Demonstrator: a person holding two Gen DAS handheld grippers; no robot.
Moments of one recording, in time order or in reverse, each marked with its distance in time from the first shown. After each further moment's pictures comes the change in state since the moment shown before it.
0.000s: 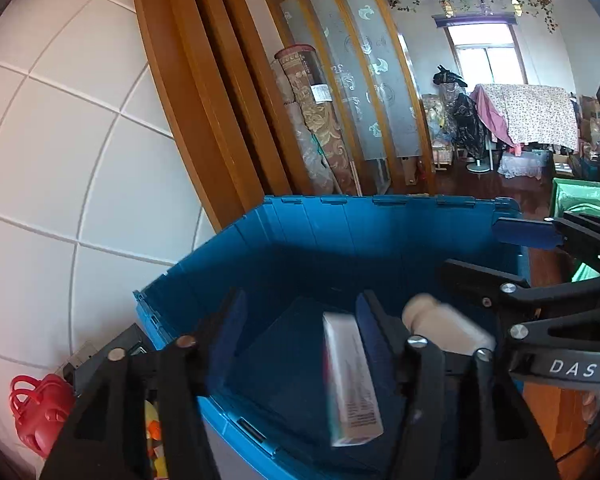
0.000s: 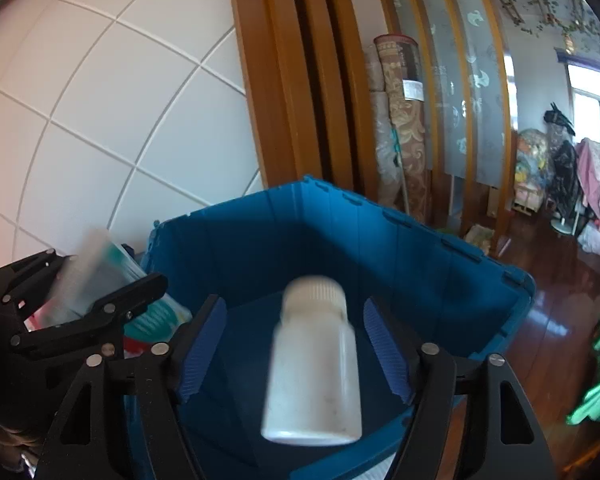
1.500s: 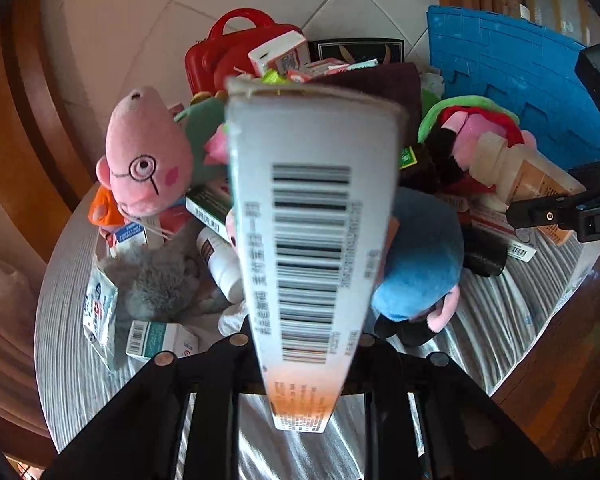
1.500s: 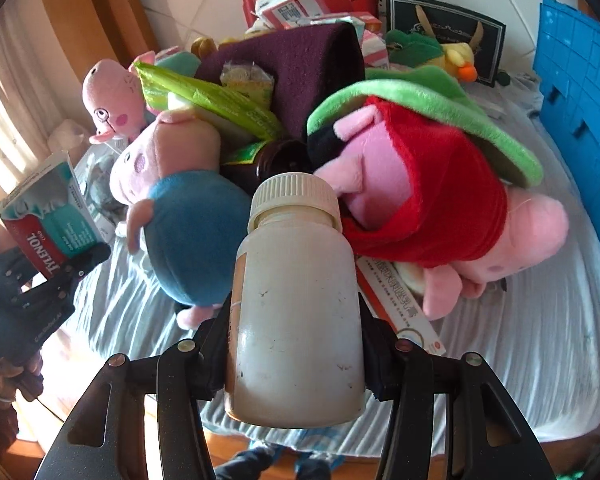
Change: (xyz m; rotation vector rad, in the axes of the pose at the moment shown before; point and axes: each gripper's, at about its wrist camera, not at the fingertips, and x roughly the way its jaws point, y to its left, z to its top) left arm -0.258 0.214 -0.511 -0.459 0.467 0.350; right arm 0.009 0.428 -0.386 -0.471 0.629 0.538
